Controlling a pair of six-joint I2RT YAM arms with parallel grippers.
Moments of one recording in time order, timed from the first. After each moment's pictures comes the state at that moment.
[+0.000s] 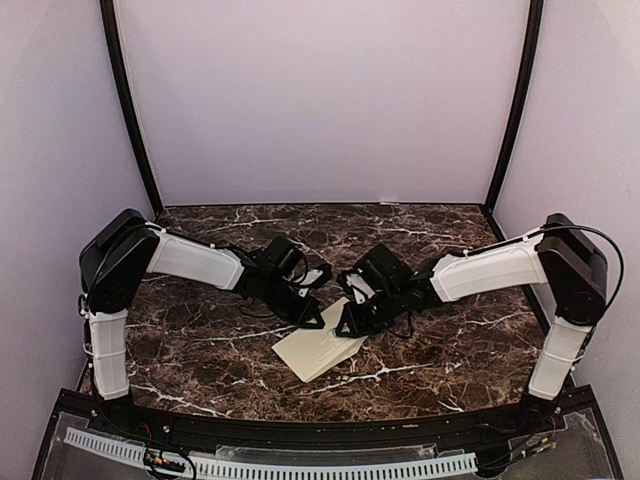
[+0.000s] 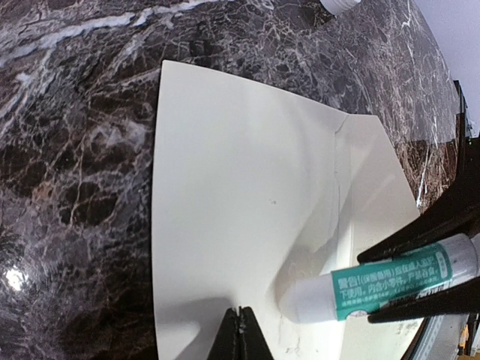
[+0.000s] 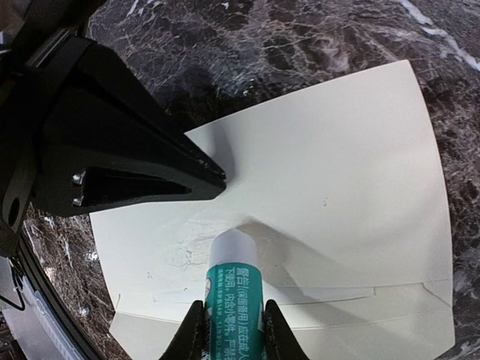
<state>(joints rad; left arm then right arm) -0.79 2.03 1.23 -0.22 0.45 -0.25 0.92 1.79 1.04 -0.25 -0.23 0.55</state>
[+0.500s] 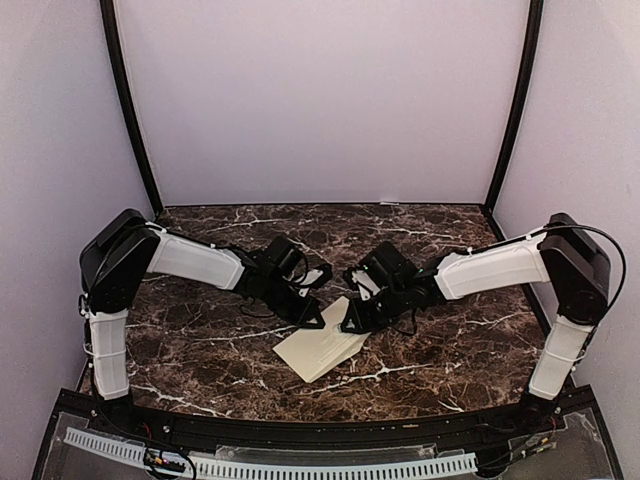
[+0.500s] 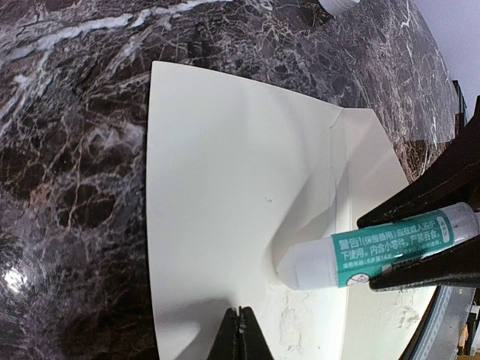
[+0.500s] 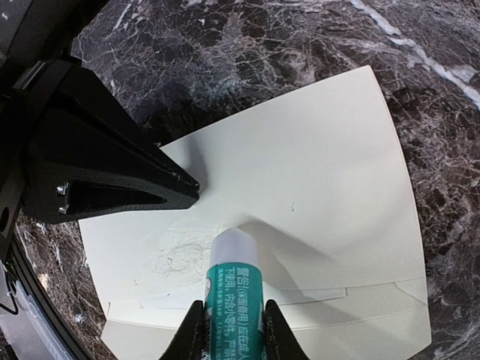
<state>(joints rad) -0.79 2.03 1.23 -0.22 0.45 -0.25 0.88 1.78 1.02 -0.24 -0.21 0.52</state>
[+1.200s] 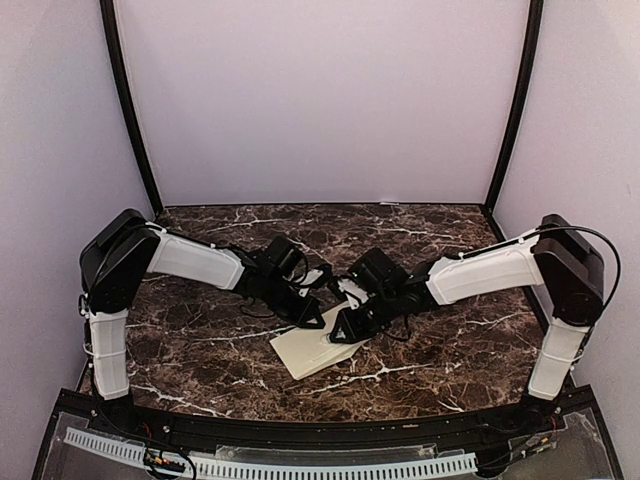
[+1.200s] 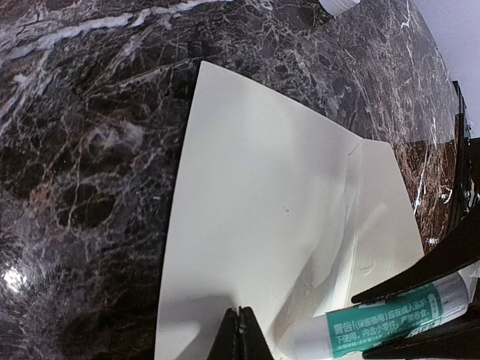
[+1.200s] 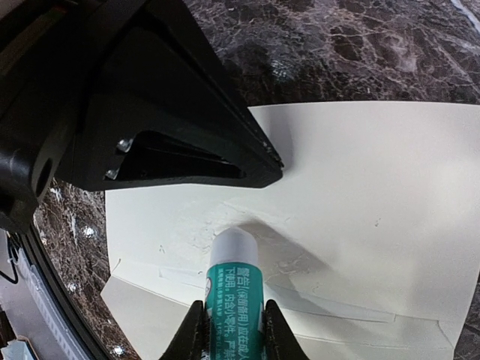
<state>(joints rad) -0.79 2.03 1.23 -0.22 0.45 -0.25 0.94 1.81 1.05 -0.24 -0.28 0.47</state>
